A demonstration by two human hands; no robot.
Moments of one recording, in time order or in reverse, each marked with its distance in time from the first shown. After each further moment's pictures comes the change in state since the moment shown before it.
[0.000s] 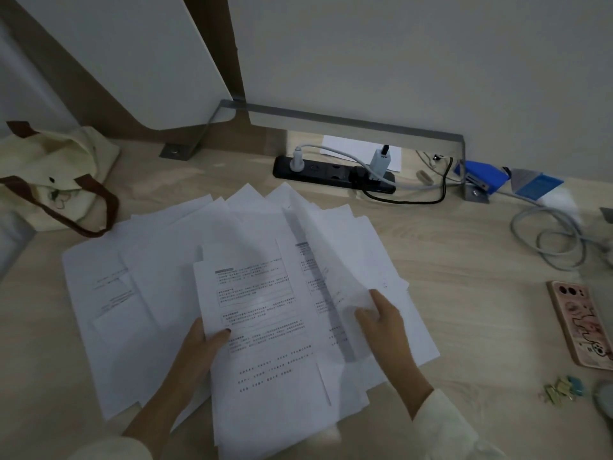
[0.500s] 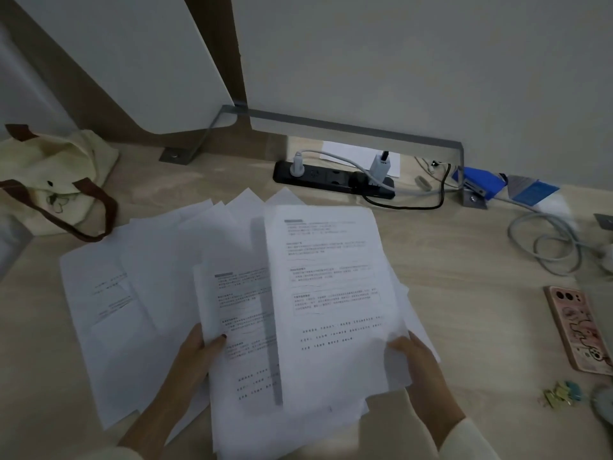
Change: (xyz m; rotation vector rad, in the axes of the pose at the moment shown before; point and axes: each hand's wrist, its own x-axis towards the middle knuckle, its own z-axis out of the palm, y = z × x) left_hand 0.006 -0.005 -0.007 -0.064 -0.026 -0.007; right_hand -0.018 0.035 -0.027 0.539 0.030 0.437
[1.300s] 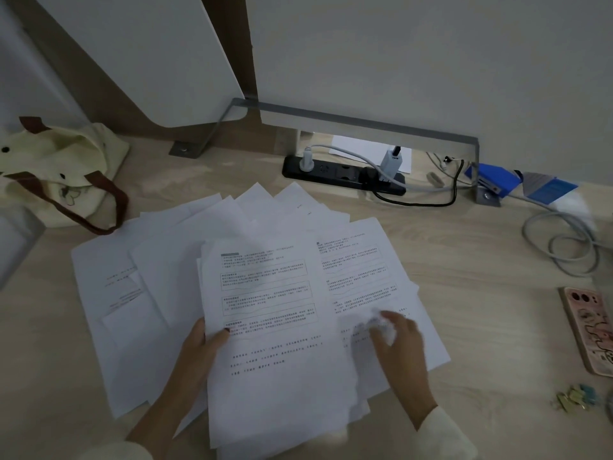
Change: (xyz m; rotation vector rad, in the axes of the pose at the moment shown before) left_hand 0.000 -0.004 -0.006 -0.028 0.064 -0.005; right_hand 0.015 0.014 0.030 -0.760 0.178 -0.381
